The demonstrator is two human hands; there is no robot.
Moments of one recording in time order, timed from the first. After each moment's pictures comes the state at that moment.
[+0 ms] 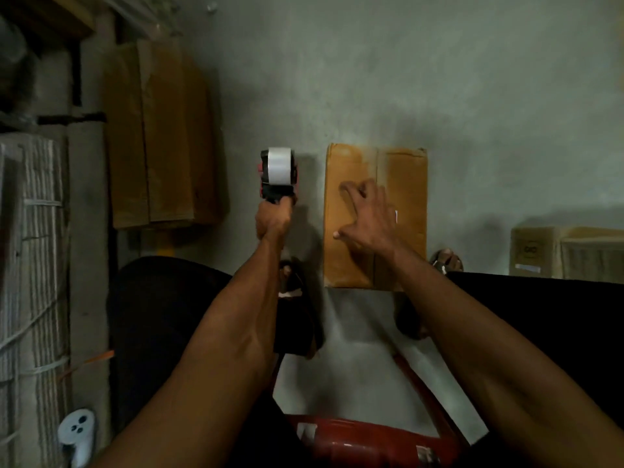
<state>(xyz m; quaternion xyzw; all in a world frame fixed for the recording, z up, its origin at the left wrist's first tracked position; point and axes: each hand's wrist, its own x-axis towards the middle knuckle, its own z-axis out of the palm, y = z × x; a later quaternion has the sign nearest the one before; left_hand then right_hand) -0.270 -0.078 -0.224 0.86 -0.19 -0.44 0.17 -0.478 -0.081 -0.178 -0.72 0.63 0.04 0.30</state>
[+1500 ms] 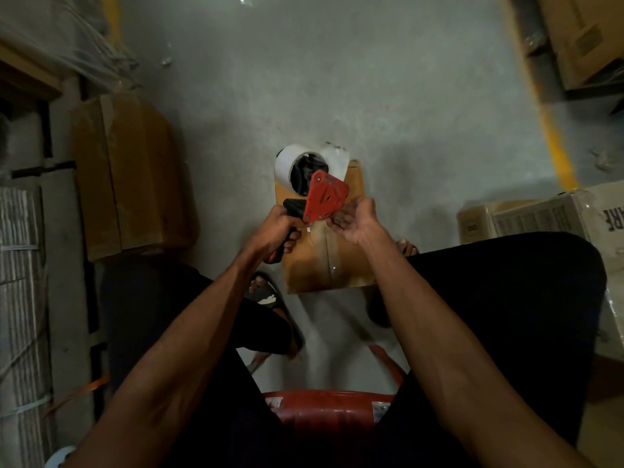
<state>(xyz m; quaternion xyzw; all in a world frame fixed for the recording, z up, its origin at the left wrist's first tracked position) -0.358 -0.054 -0.119 0.61 -0.35 -0.69 0.18 -0.543 -0.072 -0.129 0.09 0.63 -0.34 0.69</state>
